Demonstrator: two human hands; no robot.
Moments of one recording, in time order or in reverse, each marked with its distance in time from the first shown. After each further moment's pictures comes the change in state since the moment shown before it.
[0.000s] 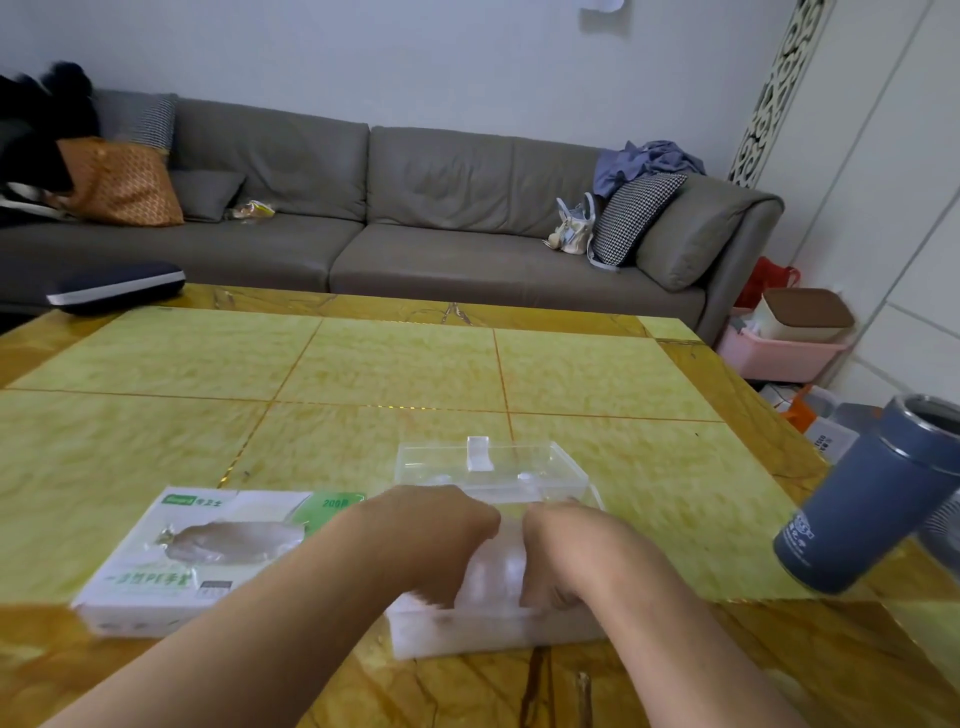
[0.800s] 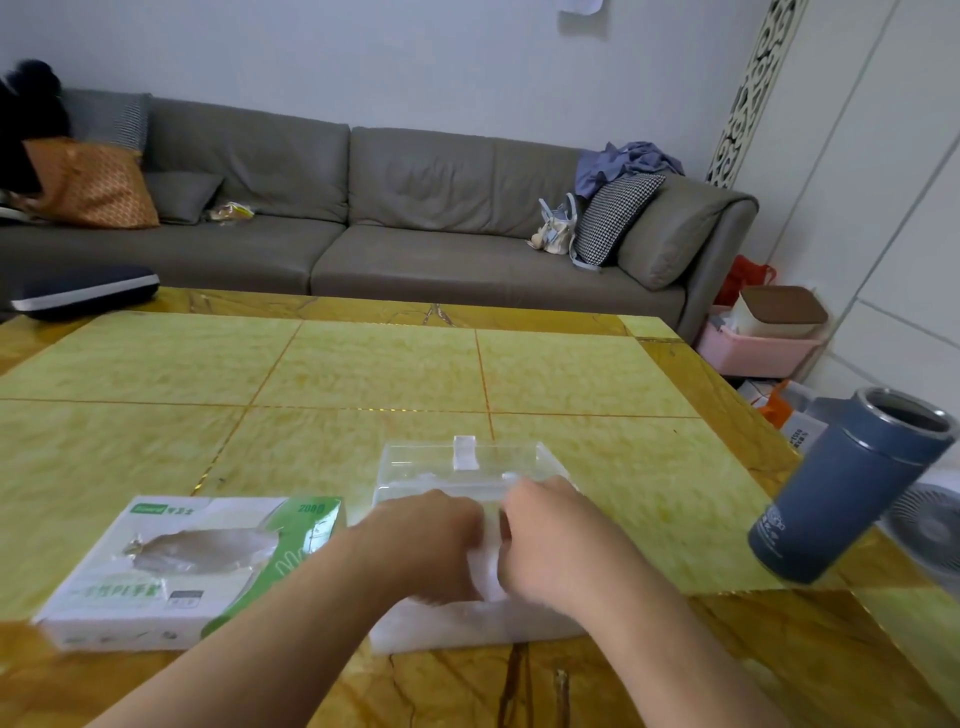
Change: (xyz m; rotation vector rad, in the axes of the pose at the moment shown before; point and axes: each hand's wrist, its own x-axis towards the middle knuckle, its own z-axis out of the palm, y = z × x) left_hand 0.028 0.011 0.016 -0.191 0.055 -0.068; right_hand -0.040 0.014 0.004 0.238 0.465 -0.197
